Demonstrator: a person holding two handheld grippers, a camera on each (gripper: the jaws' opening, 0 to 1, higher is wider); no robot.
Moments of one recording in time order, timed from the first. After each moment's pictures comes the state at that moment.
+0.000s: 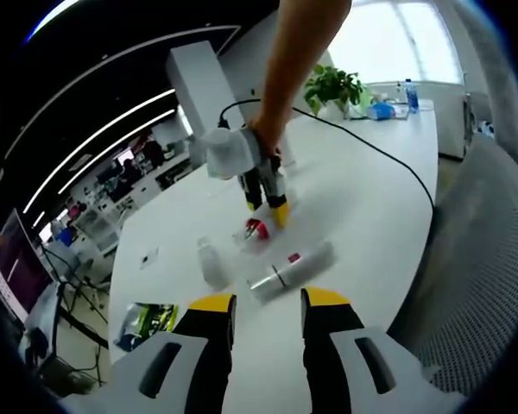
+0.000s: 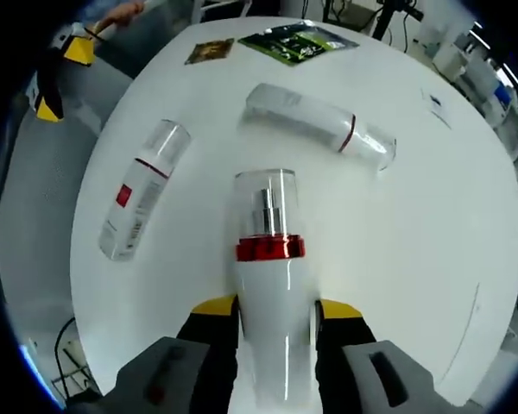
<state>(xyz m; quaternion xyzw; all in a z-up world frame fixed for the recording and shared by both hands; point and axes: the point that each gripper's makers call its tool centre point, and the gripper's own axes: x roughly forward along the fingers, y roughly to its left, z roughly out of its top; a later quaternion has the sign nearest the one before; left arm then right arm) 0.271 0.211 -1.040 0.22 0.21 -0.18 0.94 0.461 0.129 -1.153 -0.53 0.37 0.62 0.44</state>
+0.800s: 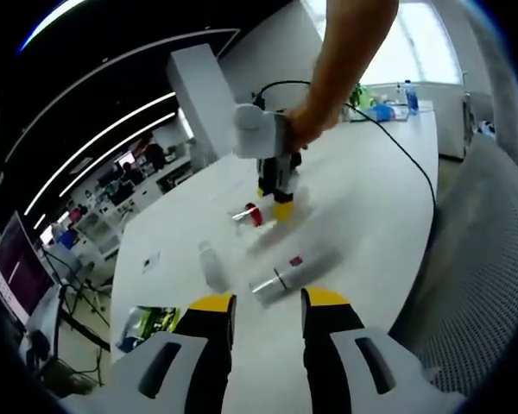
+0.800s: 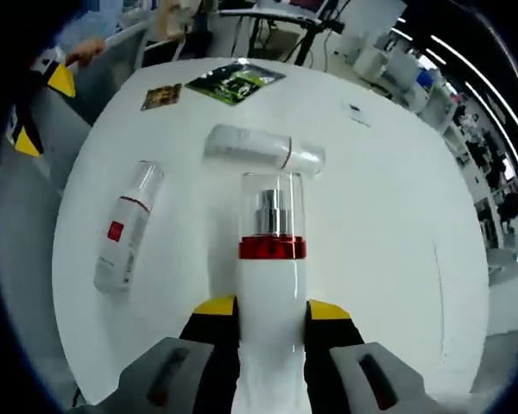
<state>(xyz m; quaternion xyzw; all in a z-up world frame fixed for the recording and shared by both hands) 0.274 0.210 -1.034 0.22 0.20 -0.18 0.94 0.477 0.120 -1.114 -0.42 0.33 0.52 0.66</state>
